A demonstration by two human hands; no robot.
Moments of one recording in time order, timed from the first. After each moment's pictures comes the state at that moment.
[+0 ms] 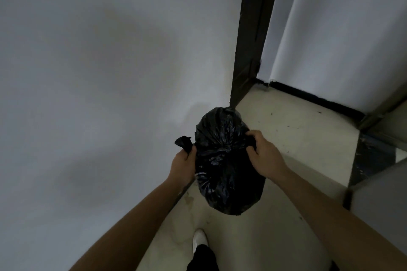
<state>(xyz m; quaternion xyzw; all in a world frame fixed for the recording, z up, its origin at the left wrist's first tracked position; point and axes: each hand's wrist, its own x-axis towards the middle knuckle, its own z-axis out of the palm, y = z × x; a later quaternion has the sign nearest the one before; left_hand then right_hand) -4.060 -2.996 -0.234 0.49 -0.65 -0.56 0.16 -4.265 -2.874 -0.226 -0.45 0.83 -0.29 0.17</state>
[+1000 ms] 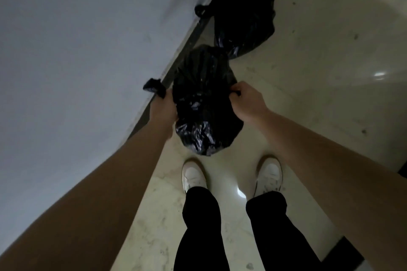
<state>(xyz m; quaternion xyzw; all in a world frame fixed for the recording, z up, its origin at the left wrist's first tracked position) -4.197 -3.195 -0.859 0.69 -0.38 -0.62 0.03 -4.370 -3.081 -0.867 -0.23 0.84 -0.15 0.48</state>
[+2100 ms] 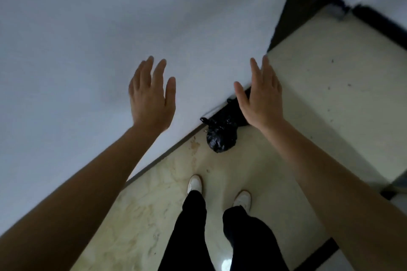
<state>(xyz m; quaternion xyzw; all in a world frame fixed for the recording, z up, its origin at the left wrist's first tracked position) -4.160 -3.149 -0.333 0.56 -0.81 -0.06 0.18 -4.401 -3.077 -0.386 -0.56 0.79 -0.23 0.09</state>
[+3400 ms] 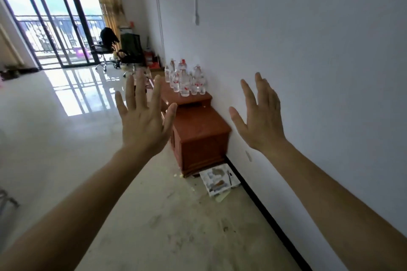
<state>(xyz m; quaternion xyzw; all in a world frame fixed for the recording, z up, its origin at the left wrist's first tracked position) -3.425 -2.267 -0.011 0.91 -0.10 0.38 0.11 -3.442 -2.543 -0.010 -0.93 -0.05 -0.35 0.08</state>
